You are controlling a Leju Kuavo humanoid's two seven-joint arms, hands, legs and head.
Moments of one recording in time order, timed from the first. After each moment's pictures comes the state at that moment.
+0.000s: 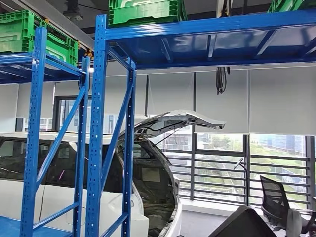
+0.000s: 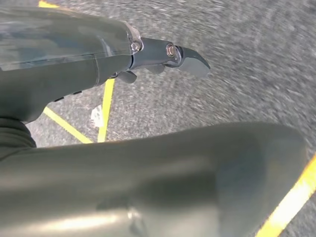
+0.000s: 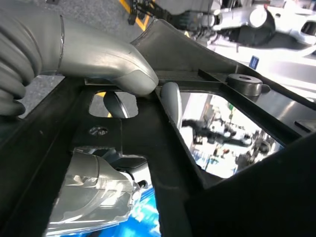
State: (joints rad) left arm -0.06 0.19 -1.30 -0.09 1.52 0.13 -0.31; right arm -0.62 0.01 0.87 -1.50 -0.19 0.40 -0.32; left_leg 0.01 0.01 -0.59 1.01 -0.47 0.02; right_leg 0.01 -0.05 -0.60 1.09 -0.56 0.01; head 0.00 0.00
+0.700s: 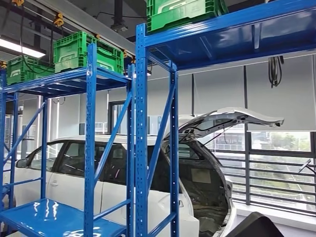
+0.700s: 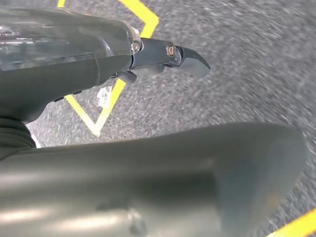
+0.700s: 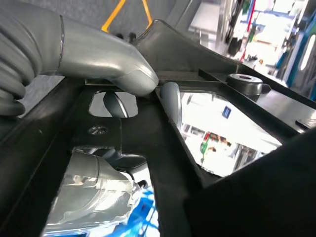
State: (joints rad) left arm -0.06 0.21 -1.27 -0.08 1.52 0.17 -0.30; right arm -0.62 0.01 0.87 -1.52 -0.14 0.38 -0.34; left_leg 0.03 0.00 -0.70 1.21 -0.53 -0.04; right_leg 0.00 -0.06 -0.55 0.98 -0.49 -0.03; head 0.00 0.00
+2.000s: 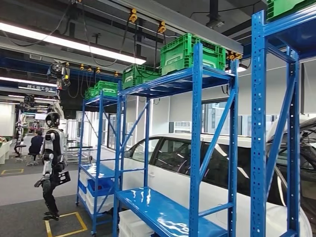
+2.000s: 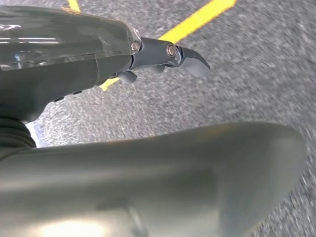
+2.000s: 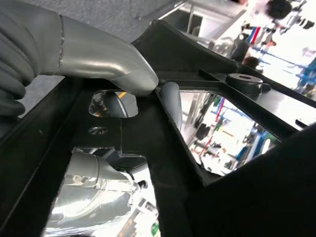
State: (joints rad) left arm -0.07 0.22 -1.21 -0.08 1.52 0.15 -0.30; right arm -0.57 -0.01 0.87 -1.59 0.00 0.36 -0.41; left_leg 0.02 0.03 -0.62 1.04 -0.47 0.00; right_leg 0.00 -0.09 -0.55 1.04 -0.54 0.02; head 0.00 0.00
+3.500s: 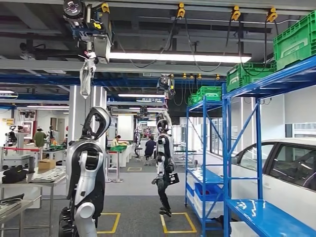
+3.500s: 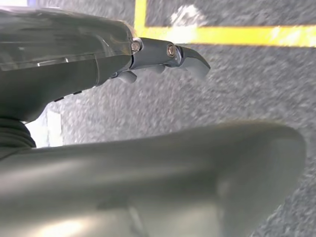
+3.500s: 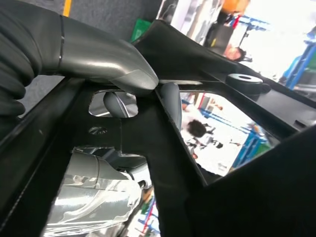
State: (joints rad) left arm -0.07 0.18 -1.21 -0.08 1.52 0.14 -0.30; right arm -0.54 -0.02 0.85 -1.62 -0.07 0.42 -0.42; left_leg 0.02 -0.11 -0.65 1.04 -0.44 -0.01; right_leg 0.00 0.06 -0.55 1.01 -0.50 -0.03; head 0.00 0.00
